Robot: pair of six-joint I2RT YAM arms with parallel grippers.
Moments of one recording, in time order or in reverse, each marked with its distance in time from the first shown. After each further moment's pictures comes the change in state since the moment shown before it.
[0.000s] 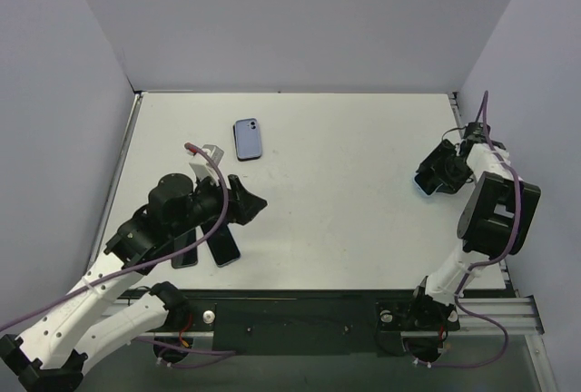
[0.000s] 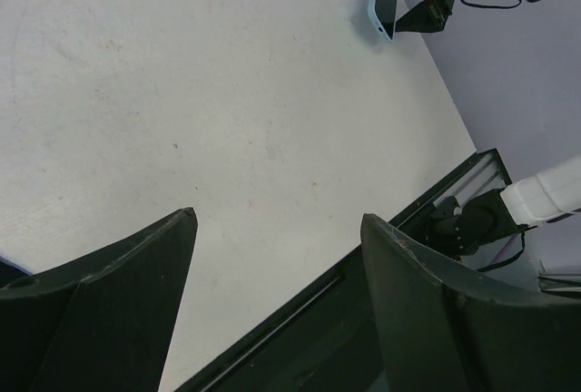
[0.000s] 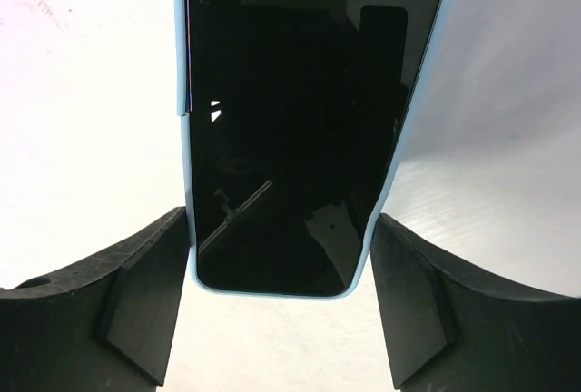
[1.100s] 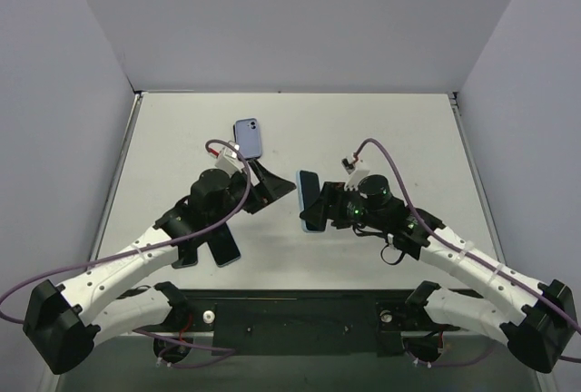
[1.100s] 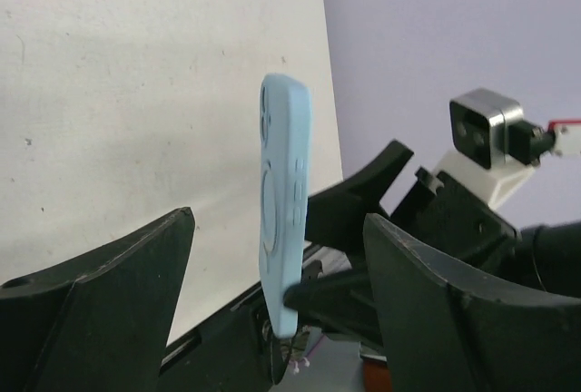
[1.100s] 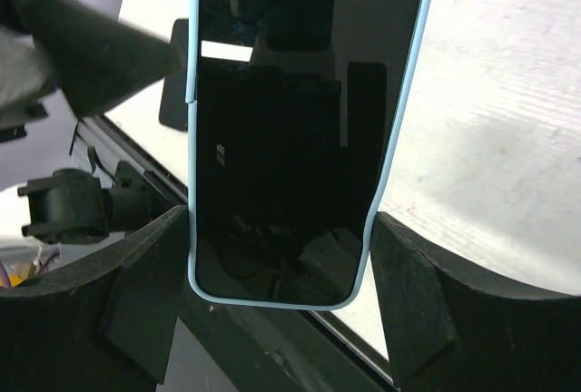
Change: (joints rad) left arm -0.030 0.250 -0.160 0.449 0.010 -0.554; right arm 1.060 -0.816 -0.548 0.431 -0.023 0.288
